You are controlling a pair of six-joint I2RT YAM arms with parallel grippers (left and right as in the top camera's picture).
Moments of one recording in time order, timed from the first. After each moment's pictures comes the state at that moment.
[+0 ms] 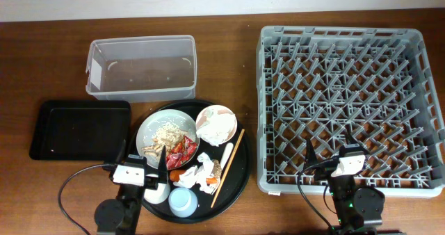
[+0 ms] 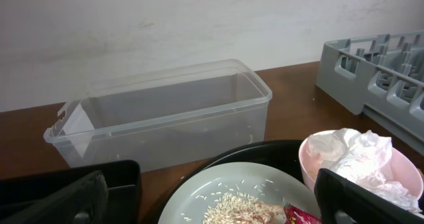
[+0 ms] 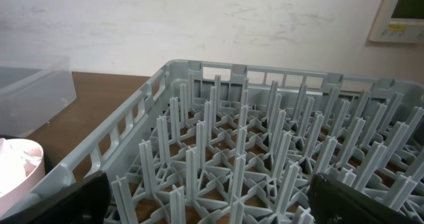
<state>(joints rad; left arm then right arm) -0.07 0.01 0.01 -0.07 0.08 0.09 0.01 0.01 0.01 -0.07 -0.08 -0.03</state>
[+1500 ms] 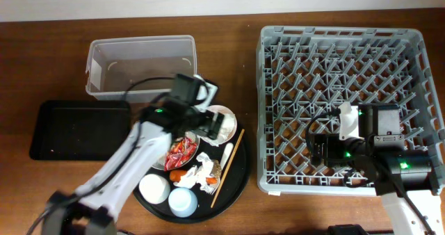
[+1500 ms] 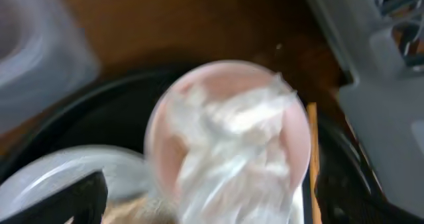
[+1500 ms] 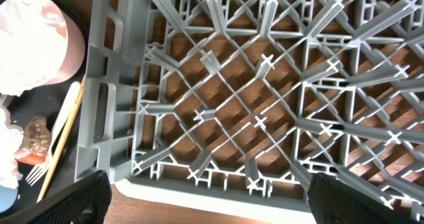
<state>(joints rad) -0.46 1.58 1.11 -0.58 0.09 0.01 0.01 0.99 1.01 -1.12 -0.14 0.05</state>
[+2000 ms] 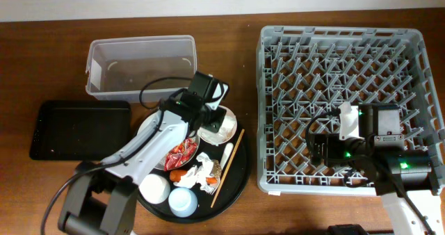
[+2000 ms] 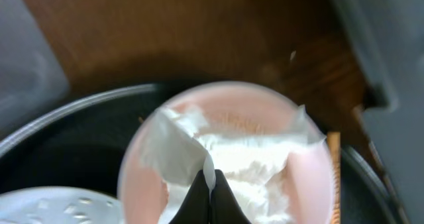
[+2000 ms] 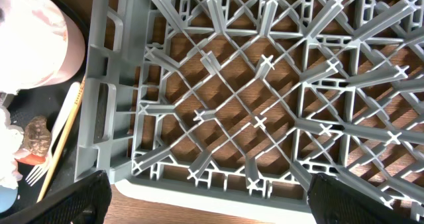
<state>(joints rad) -0.50 1.73 1.17 -0.52 0.05 -0.03 0.01 0.99 1.02 -1.12 -0.14 0.05</state>
